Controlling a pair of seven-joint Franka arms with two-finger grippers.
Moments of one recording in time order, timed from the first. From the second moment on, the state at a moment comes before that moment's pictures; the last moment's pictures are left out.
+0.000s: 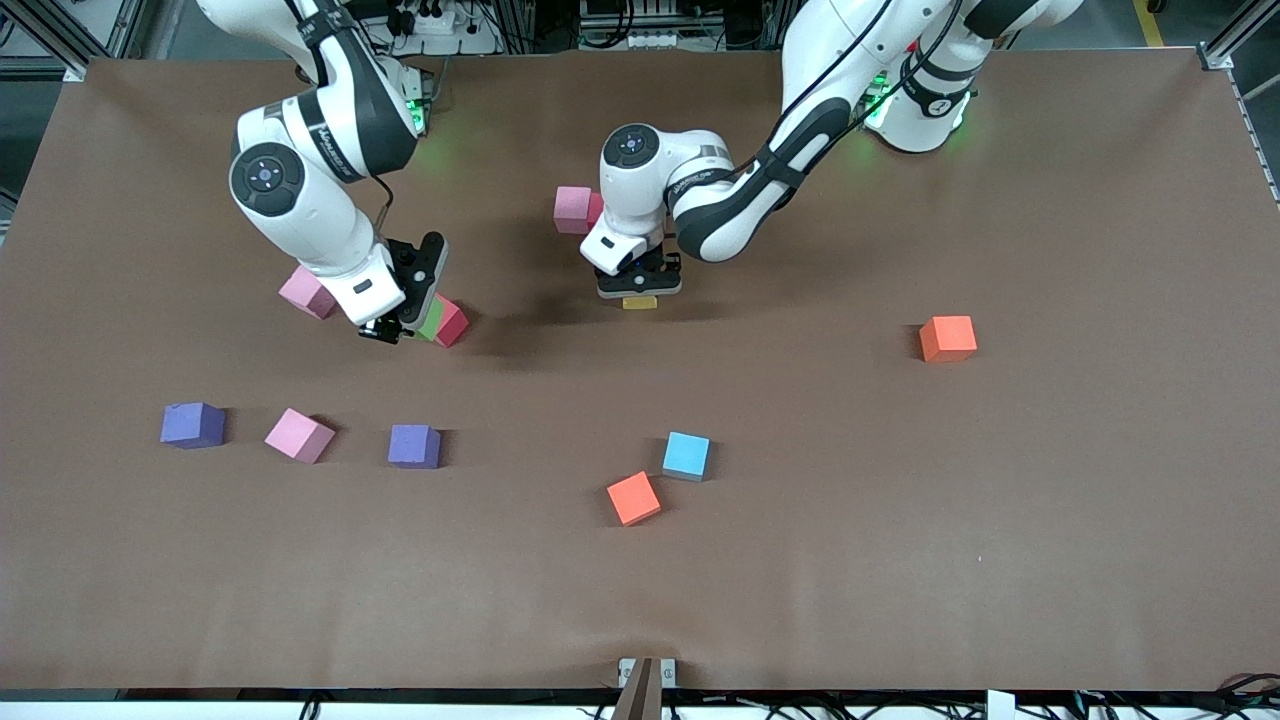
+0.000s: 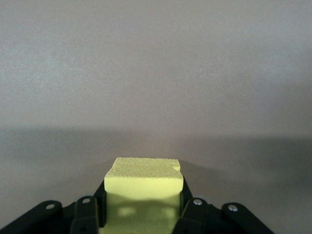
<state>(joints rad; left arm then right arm) -0.53 0.67 -0.49 -1.84 0.57 2.43 -1.42 0.48 0.04 -0.12 -2.22 0.05 2.23 -1.01</state>
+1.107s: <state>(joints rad) -0.53 0.66 -0.49 -1.84 0.57 2.43 -1.44 0.55 0.06 -0.11 -2.22 0.05 2.24 -1.01</state>
